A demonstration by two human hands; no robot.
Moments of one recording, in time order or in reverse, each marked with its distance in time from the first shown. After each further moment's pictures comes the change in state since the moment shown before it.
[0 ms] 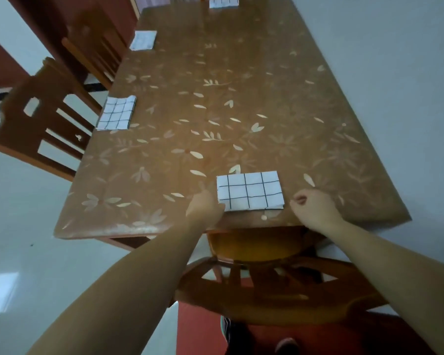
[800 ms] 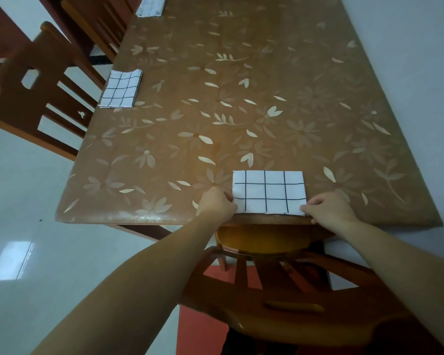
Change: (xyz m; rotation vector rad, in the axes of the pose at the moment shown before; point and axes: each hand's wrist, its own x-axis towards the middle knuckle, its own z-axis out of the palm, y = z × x) left_hand 0.026 -0.013 0.030 -0.244 -0.001 -0.076; right_hand 0.023 0.010 0.020 0.150 -0.149 0.141
